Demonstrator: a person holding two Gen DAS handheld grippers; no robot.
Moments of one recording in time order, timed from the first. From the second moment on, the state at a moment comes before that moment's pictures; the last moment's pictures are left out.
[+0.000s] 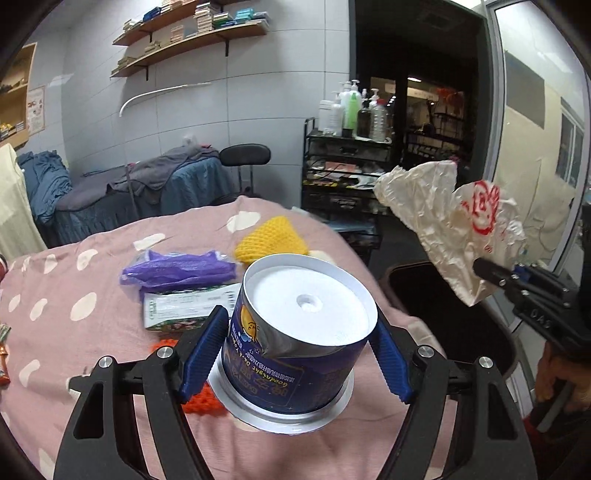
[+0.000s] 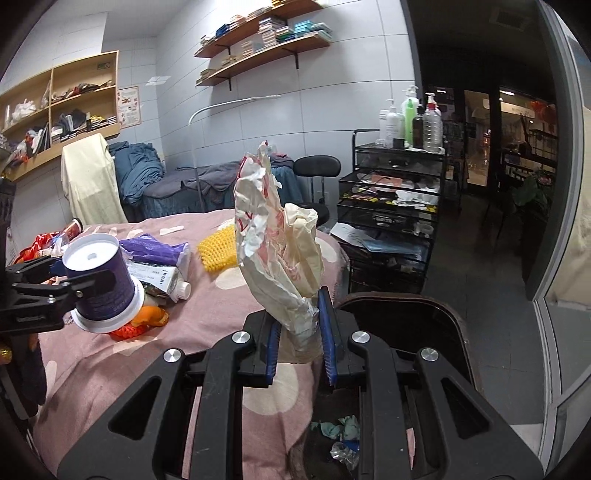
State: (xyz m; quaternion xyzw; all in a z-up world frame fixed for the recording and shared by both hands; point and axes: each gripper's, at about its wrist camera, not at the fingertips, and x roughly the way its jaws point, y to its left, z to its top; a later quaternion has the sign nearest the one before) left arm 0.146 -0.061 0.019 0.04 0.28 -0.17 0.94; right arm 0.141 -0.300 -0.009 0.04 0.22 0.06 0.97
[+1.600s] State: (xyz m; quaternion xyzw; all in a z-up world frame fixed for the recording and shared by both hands) left arm 0.147 -0.221 -0.024 0.07 0.35 -0.33 0.88; right arm 0.119 -0.419 -0.071 0.11 0.26 -0.17 0.94
